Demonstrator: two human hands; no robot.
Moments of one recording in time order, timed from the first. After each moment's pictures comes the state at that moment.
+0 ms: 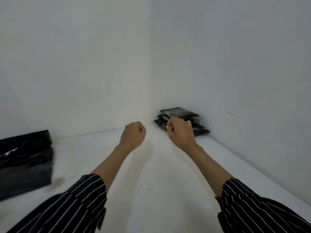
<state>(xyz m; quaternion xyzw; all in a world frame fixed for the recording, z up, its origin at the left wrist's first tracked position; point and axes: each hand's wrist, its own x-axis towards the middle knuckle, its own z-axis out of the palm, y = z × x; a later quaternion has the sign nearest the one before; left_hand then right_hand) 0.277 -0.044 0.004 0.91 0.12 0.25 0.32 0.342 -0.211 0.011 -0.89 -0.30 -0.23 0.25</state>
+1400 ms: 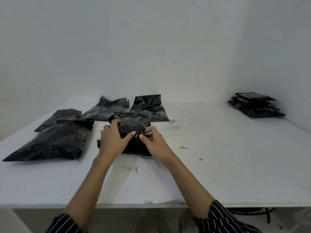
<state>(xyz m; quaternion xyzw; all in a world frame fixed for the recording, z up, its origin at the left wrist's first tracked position) -0.179 0.064 -0.025 0.82 0.40 0.32 0.24 -0.077 -0.046 -0.034 -0.71 -0.39 0.22 0.54</state>
